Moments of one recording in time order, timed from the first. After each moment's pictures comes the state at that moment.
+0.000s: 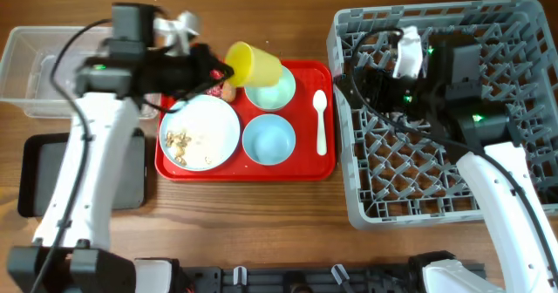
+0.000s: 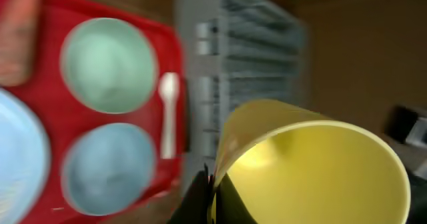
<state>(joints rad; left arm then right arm) -0.06 1.53 1.43 -0.89 0.77 -0.46 0.17 1.29 1.19 -0.63 -0.54 0.31</state>
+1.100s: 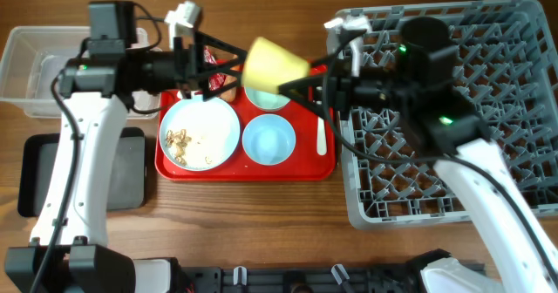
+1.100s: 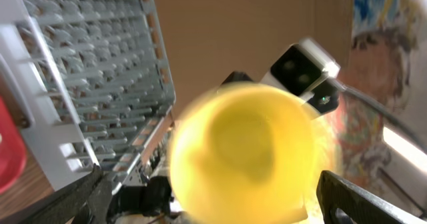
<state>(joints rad) 0.01 1.54 1.43 -0.84 1.44 -0.45 0.33 1.30 1.20 -0.29 -0.95 0.36</state>
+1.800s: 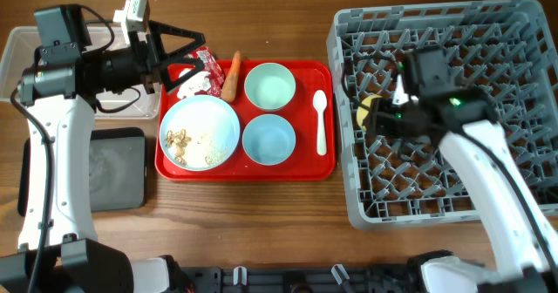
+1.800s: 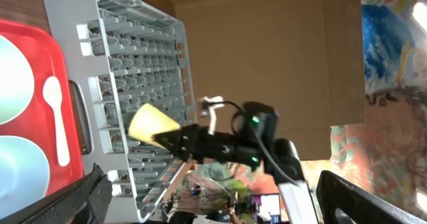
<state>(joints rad) 0.19 1.54 1.43 -0.84 1.37 -0.45 0.22 1.43 1.21 -1.05 -0.06 0.38</state>
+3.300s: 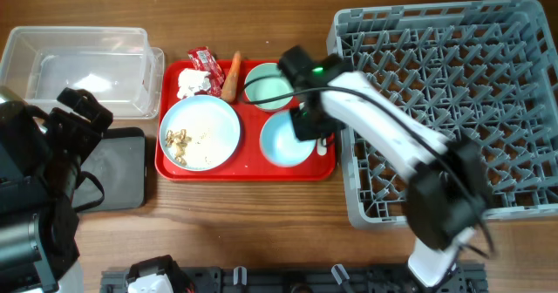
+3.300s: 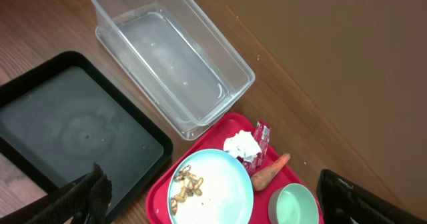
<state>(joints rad) 0.24 0.95 1.43 -1.14 -0.11 -0.64 0.58 1.89 1.55 -1.18 0.03 0.39</state>
